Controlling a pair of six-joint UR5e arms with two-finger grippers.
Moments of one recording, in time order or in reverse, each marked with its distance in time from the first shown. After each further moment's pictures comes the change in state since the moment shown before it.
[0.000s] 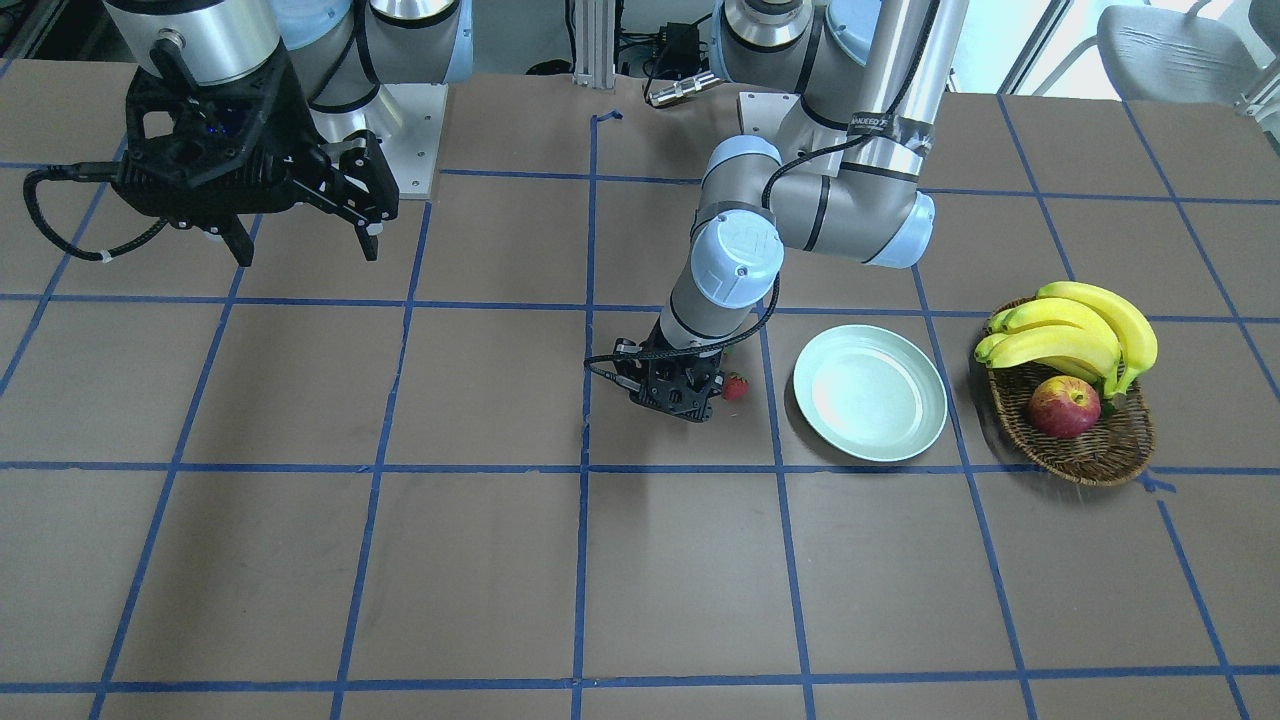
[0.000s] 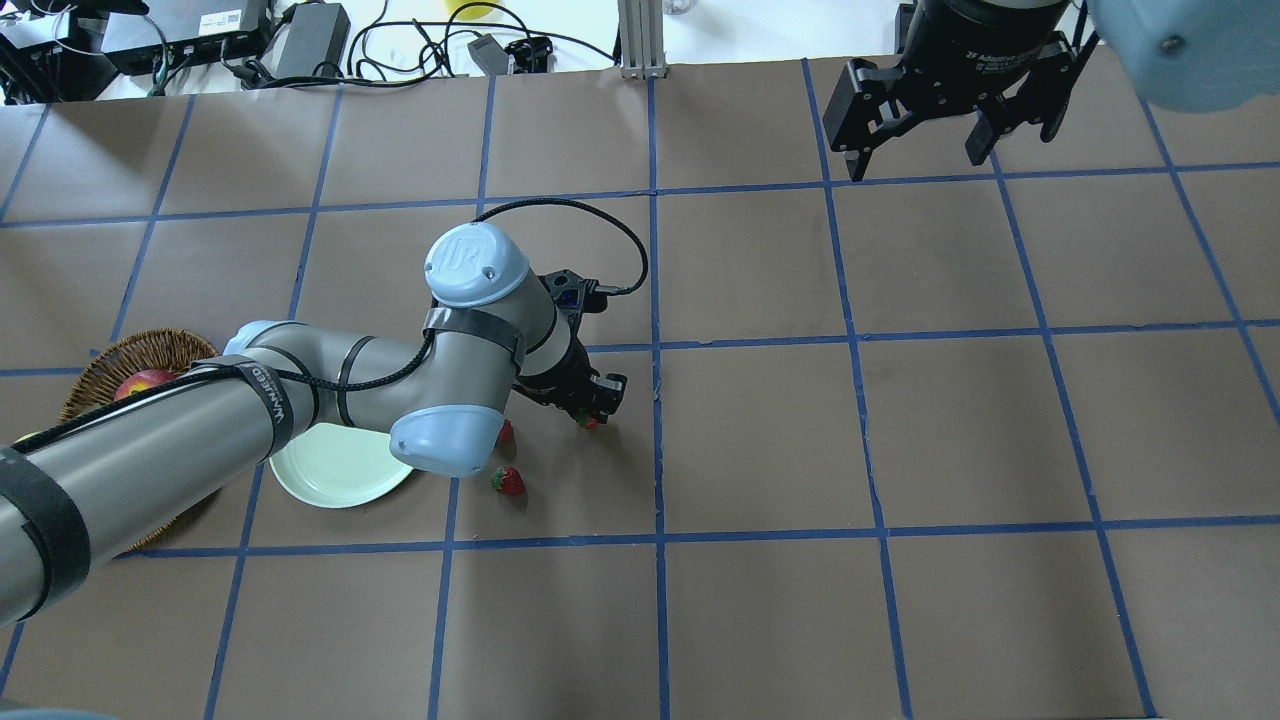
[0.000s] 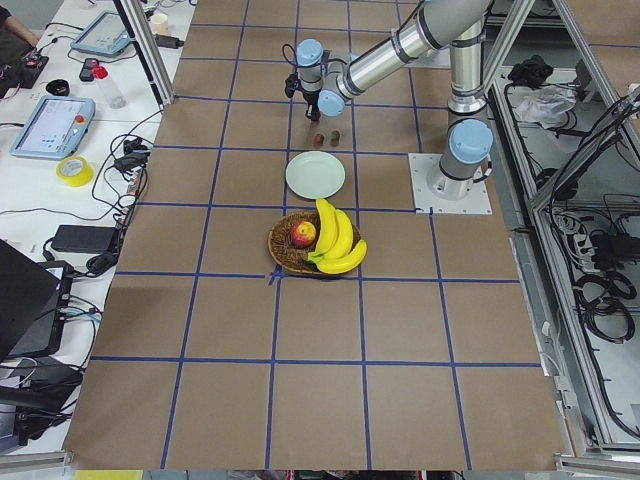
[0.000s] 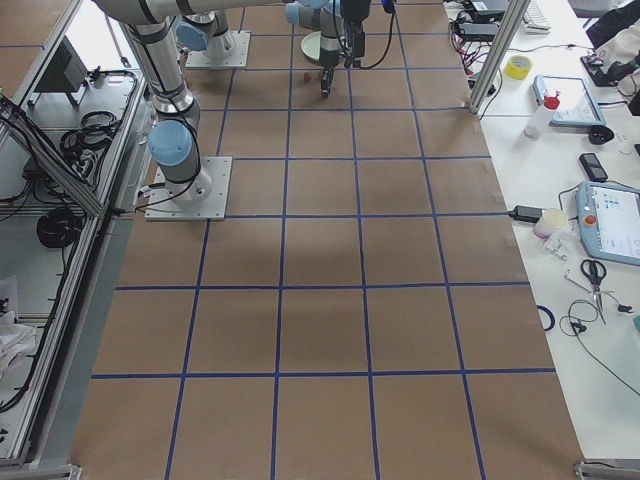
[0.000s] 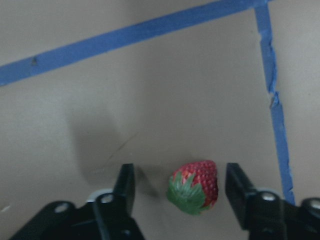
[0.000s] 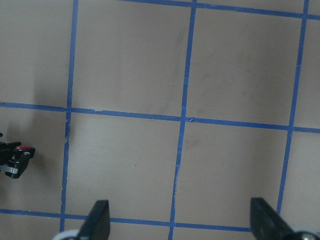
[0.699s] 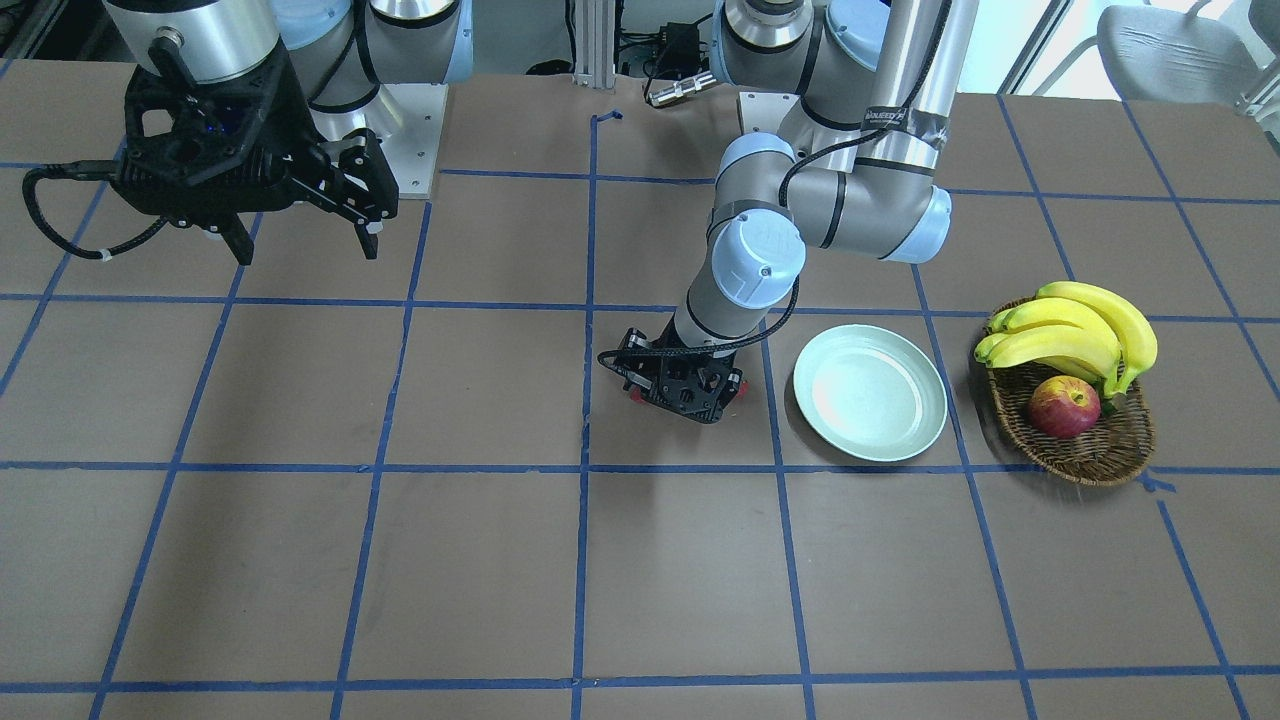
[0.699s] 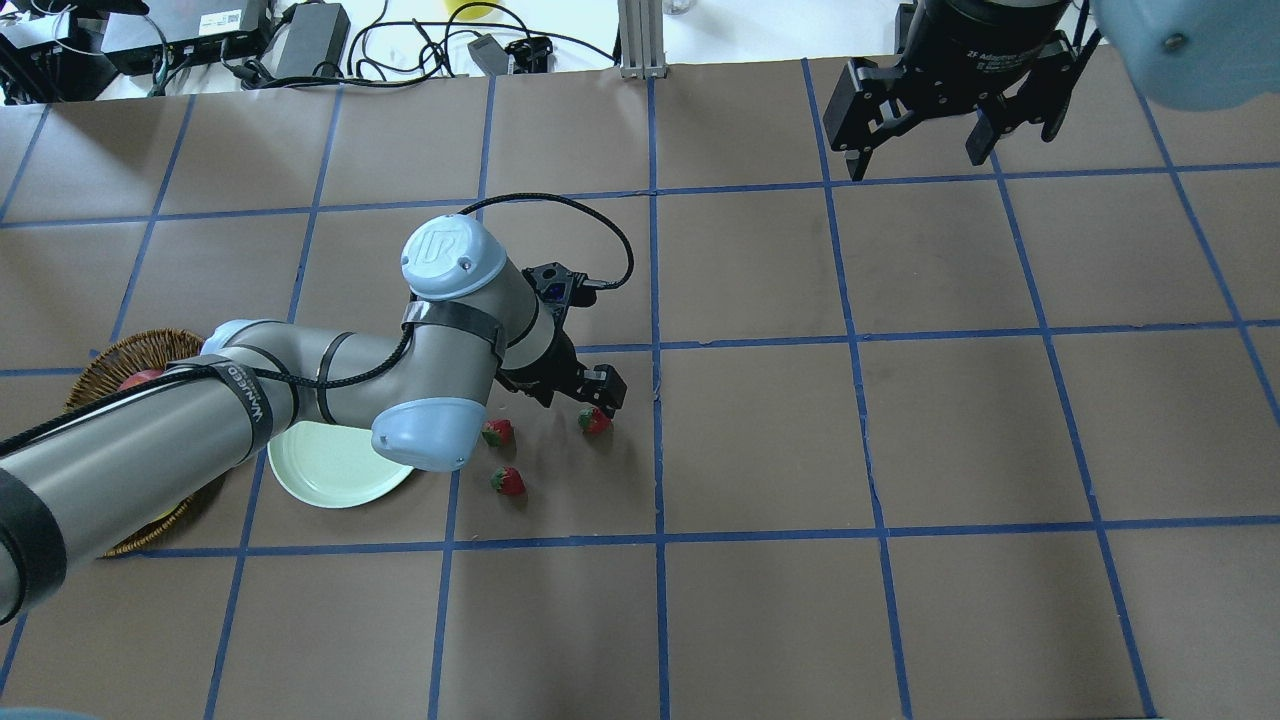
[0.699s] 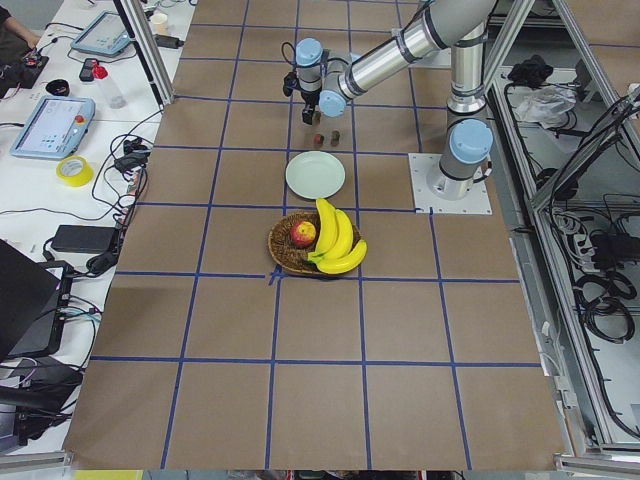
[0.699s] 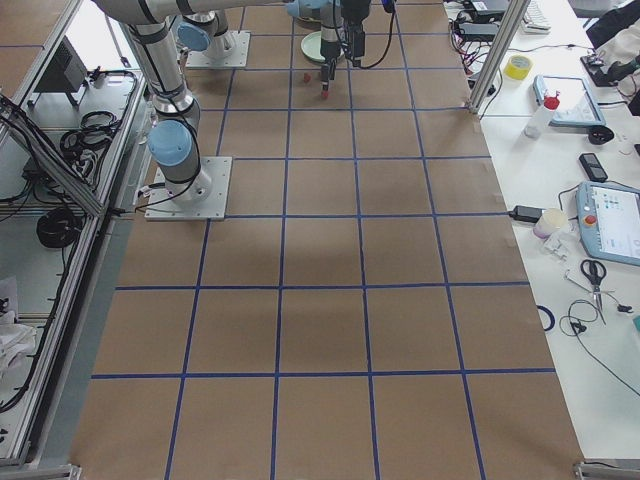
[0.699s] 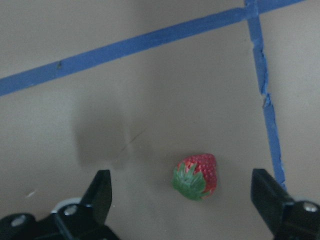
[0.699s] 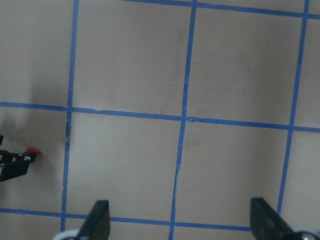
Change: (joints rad) left arm 0.027 -0.003 -0.014 -0.002 -0.050 0.081; right arm -0.001 0.000 -0.001 0.005 0.002 0.000
